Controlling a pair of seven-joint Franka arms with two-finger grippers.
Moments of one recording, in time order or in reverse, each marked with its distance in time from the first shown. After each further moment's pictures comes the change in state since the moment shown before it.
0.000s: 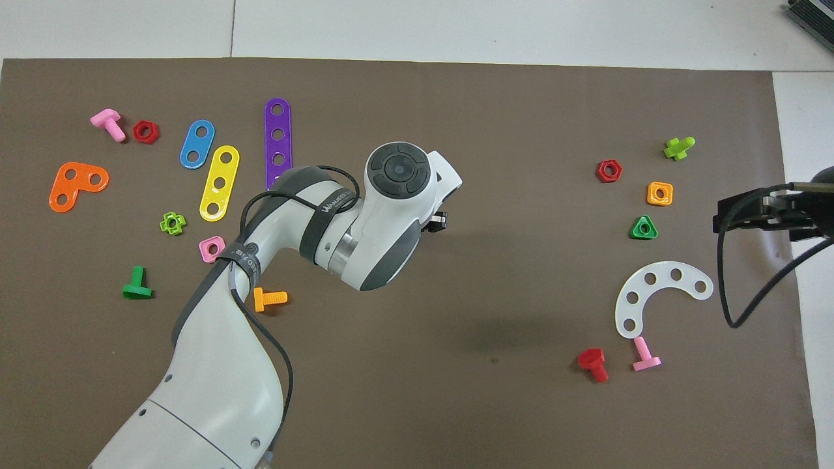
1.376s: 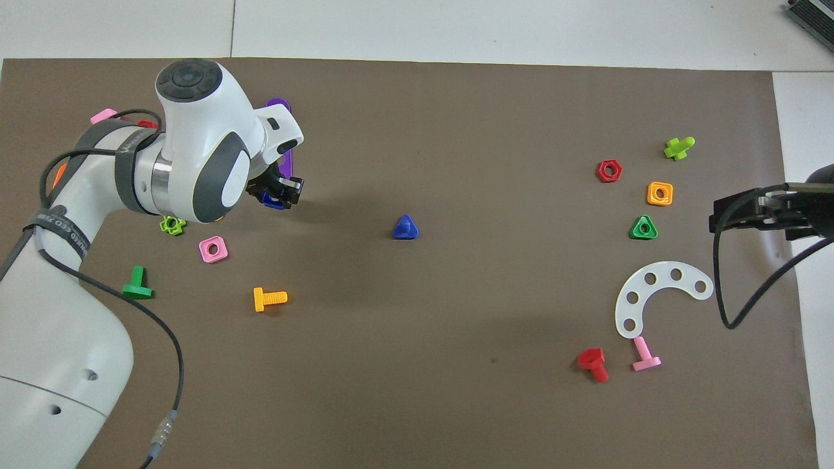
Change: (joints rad) left arm 0.346 -0.078 0.021 -0.091 -0.024 -0.162 0.511; right arm 0.010 0.000 0.002 -0.001 0.001 0.017 -0.008
